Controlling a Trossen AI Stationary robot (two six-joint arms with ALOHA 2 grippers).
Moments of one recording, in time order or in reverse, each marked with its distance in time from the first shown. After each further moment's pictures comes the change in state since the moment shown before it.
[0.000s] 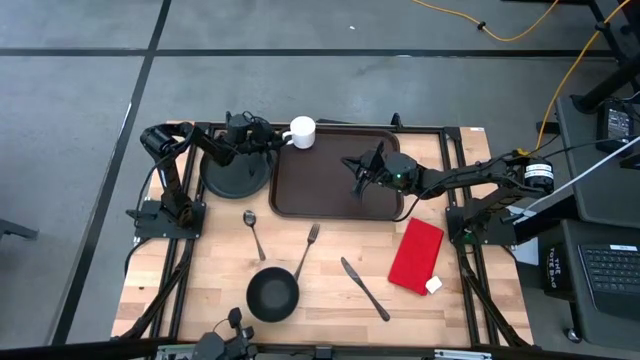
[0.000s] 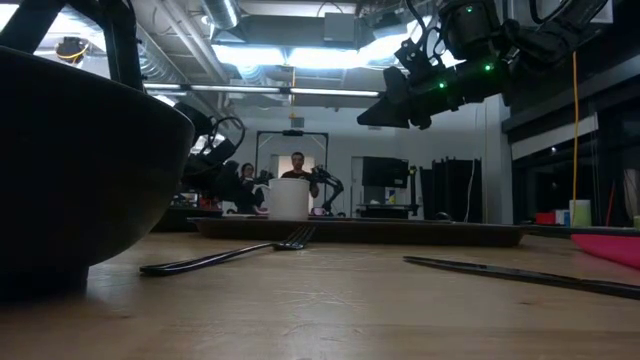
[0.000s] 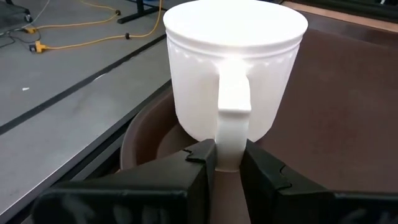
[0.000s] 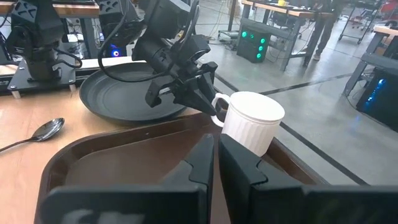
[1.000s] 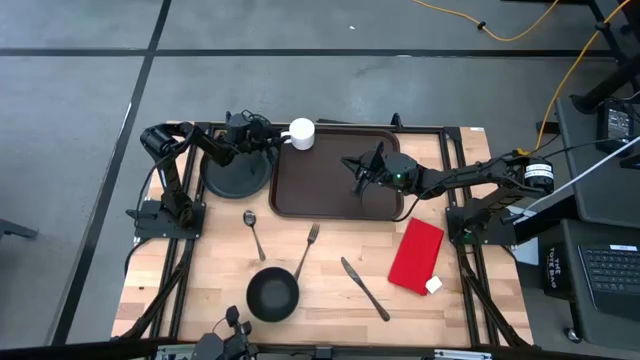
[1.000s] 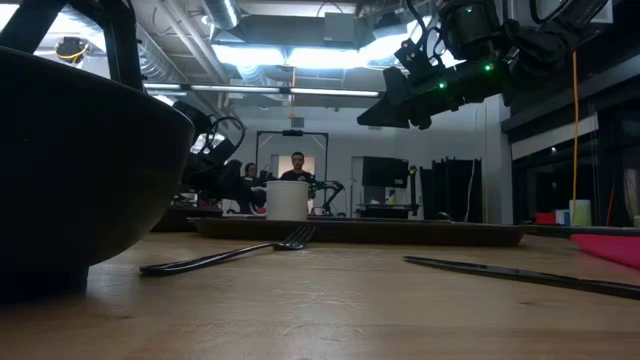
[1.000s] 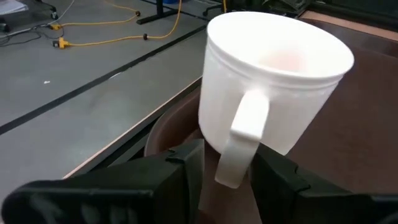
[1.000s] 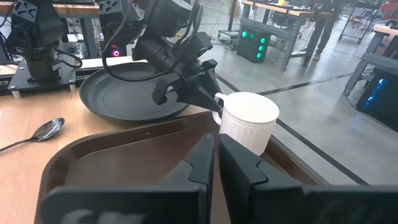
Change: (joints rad) left arm -0.001 0.000 0.000 0.025 -0.067 -0.059; right arm 0.000 0.000 0.000 -0.001 0.000 0.002
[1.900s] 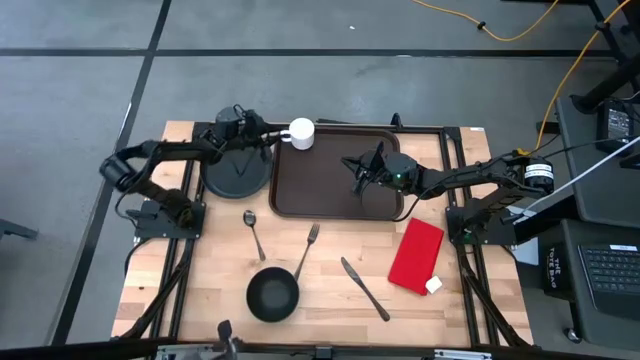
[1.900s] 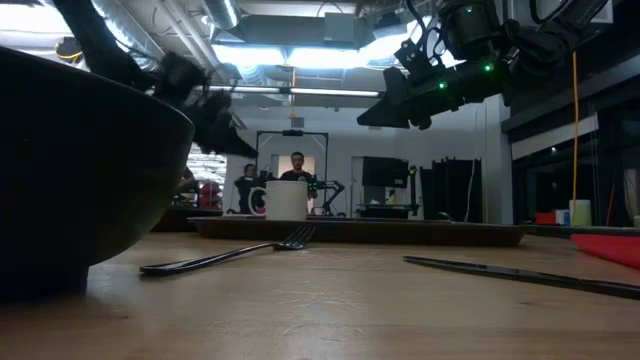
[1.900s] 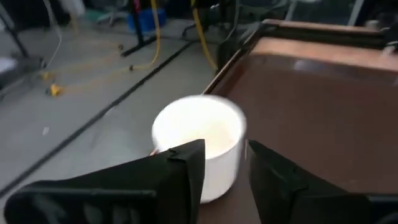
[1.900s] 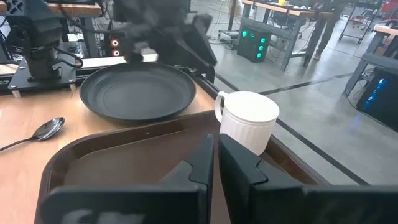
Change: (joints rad) left arm -0.068 -0.442 -0.005 -0.372 0.024 0.147; right arm 0.000 0.000 0.000 -0.001 -0.001 -0.001
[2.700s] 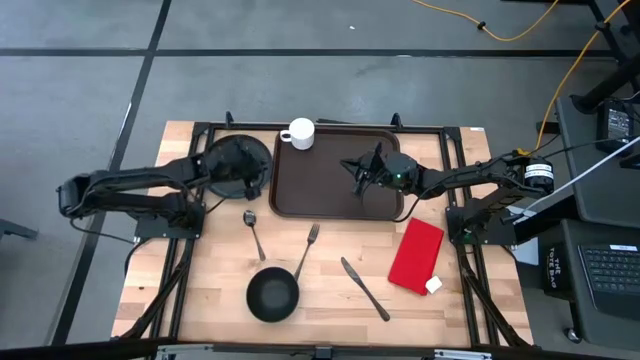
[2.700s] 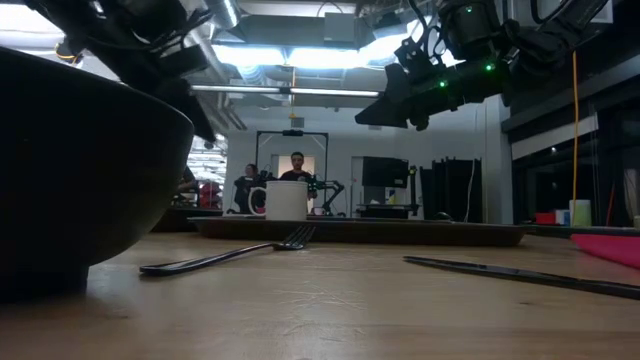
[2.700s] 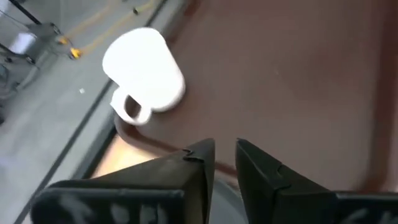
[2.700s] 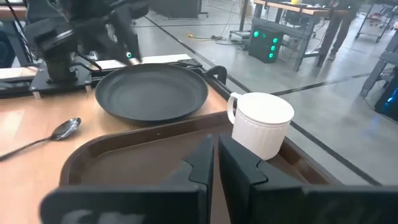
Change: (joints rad) left arm -0.519 -0.508 0.000 -0.826 -0.604 -0.005; right arm 0.000 0.000 0.000 0.002 -0.053 0.024
